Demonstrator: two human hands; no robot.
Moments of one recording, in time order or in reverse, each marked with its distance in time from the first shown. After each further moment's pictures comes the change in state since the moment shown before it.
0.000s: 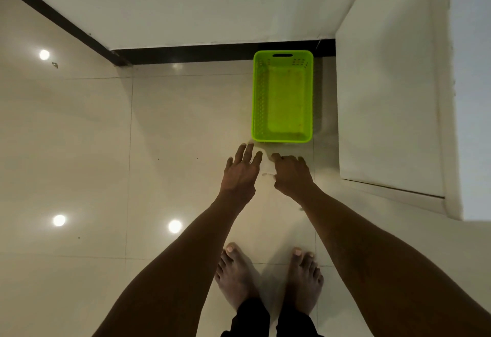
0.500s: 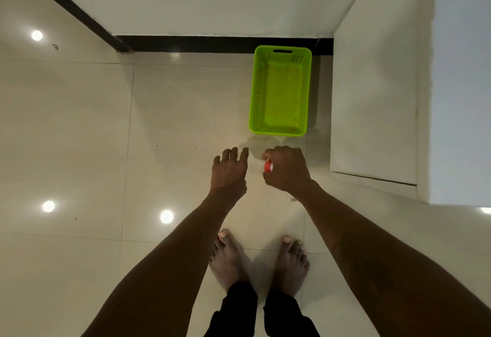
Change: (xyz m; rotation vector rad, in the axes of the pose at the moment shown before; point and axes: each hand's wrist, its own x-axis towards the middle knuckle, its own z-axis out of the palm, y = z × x) left_hand -0.031 0.001 -0.010 0.055 -0.055 -0.128; right_hand -0.032 -0.004 -0.042 0.163 0.125 -0.109
